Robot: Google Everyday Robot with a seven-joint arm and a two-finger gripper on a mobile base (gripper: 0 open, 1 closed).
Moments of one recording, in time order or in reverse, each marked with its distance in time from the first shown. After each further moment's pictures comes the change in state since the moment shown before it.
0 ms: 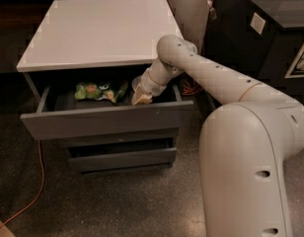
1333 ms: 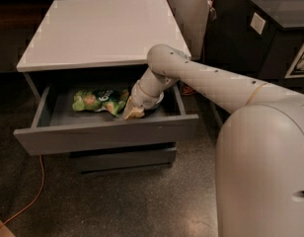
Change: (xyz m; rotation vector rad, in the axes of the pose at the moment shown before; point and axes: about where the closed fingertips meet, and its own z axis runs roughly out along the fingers) arm -0.036 0.064 0.015 -0.081 -0.017 0.016
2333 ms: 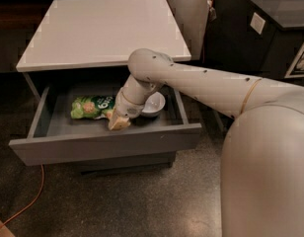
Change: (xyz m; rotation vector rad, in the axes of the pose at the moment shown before) arm -0.049 0.048 0.018 -0.060 0.020 -0.016
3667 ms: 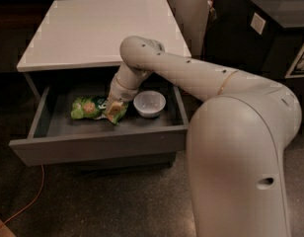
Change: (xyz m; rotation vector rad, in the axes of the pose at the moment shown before) arm -0.005 -0.072 -0.006 0.079 0.045 -0.015
